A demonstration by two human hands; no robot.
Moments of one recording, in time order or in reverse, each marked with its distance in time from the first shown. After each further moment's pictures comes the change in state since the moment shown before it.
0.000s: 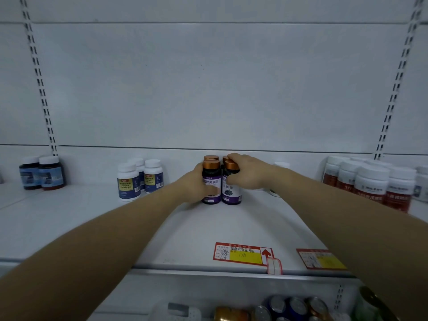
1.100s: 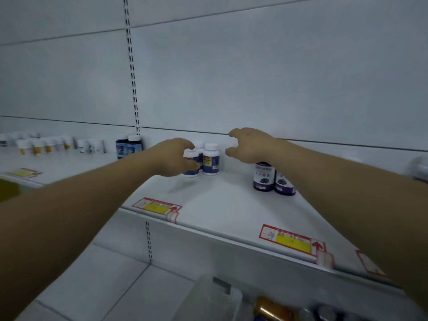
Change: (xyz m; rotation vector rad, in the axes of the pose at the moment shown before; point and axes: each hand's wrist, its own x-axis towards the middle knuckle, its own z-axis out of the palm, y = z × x) left_hand -0.111 -0.023 -0.112 0.603 0.197 -0.267; right_hand 0.036 -0.101 0.025 -0.342 0.014 -0.288
